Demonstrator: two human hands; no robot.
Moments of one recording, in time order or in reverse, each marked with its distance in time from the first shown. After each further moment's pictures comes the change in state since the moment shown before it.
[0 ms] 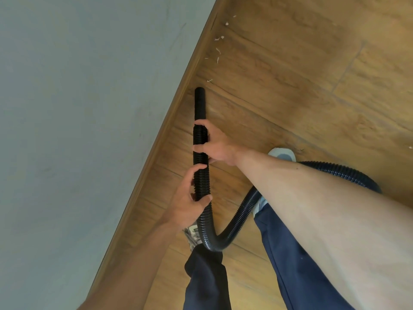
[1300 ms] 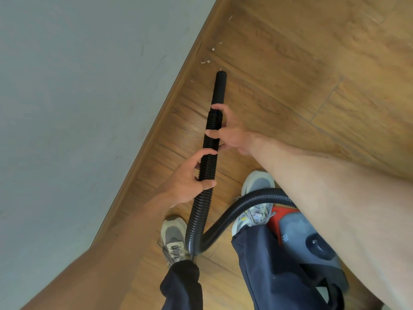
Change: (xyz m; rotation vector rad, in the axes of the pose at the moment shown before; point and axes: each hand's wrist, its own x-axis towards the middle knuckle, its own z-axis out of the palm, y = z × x) left_hand 0.075 0.092 0.022 0.081 -0.183 -0.012; right_hand 0.006 -0.049 -0.107 0.089 0.098 -0.033
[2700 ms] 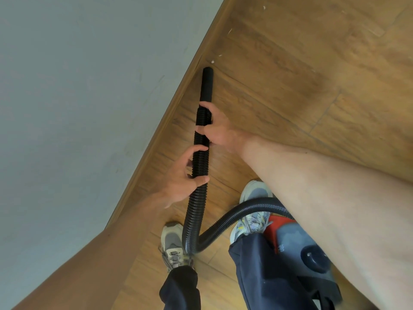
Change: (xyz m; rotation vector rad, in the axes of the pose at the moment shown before) left_hand 0.009 0.031 -0.015 -0.021 0.137 -0.008; right_hand 0.026 -0.041 0.013 -0.117 0.042 0.003
